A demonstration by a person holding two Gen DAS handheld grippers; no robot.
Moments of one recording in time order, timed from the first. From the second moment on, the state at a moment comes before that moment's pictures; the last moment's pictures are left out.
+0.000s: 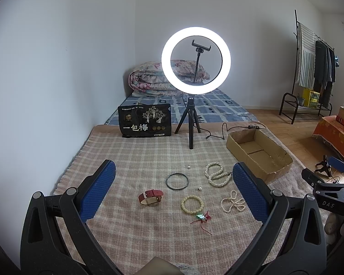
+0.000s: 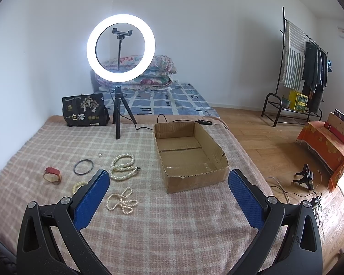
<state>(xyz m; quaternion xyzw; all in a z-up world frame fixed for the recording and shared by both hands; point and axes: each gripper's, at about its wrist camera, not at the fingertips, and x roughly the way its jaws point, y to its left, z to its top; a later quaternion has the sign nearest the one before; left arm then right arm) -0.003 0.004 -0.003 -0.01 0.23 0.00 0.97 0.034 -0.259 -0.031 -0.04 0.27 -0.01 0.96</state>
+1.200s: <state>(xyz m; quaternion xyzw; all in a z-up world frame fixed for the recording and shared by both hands) -0.004 0.001 -0.004 -0.01 0.24 0.00 0.97 0.034 -0.256 -0.033 -0.05 0.28 -0.01 0.96</state>
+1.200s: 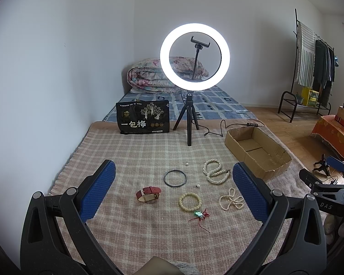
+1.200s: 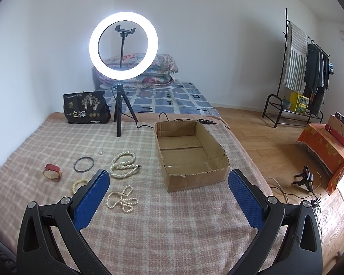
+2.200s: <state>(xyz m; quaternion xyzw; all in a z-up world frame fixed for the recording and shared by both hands) 0.016 0.037 -0.023 -0.02 0.28 0.03 0.96 0.058 -0.231 -0.053 -0.07 0.32 0.04 0.94</state>
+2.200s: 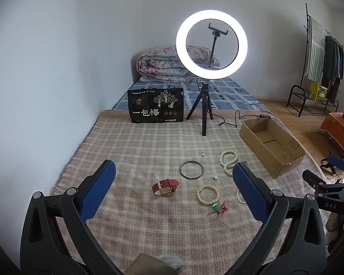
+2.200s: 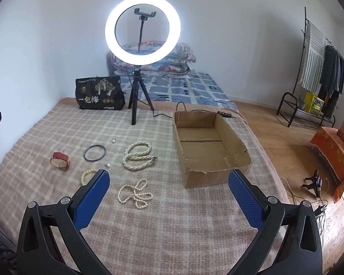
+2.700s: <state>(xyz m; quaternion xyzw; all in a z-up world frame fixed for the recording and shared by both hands) 0.057 0.091 -0.063 0.00 0.34 0.01 0.94 0.090 -0.210 -0.103 -0.14 0.40 0.15 0.90</state>
